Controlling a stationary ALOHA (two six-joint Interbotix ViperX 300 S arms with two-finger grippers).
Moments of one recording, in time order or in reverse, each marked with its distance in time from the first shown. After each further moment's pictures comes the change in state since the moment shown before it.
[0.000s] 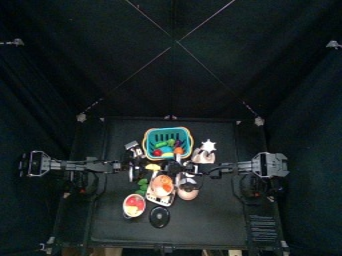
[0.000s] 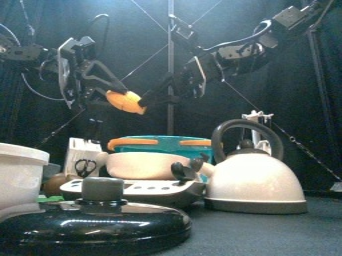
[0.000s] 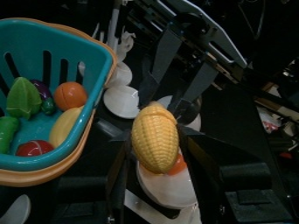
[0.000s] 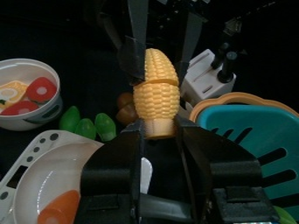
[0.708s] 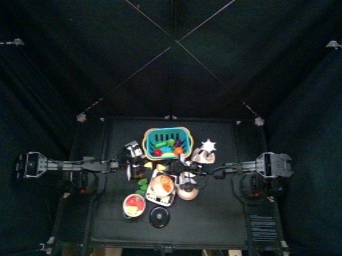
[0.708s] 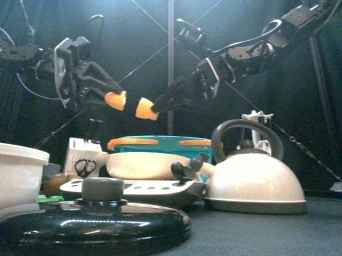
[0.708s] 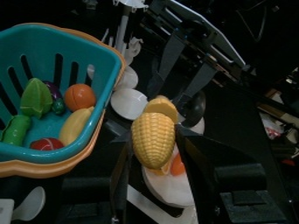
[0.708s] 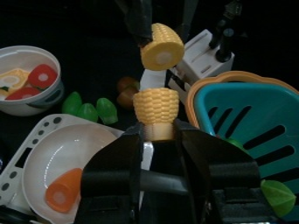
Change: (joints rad) left arm 0.011 -0.049 0.028 -0.006 0.002 0.000; right arm 0.000 -0.049 0.058 0.028 0.011 0.002
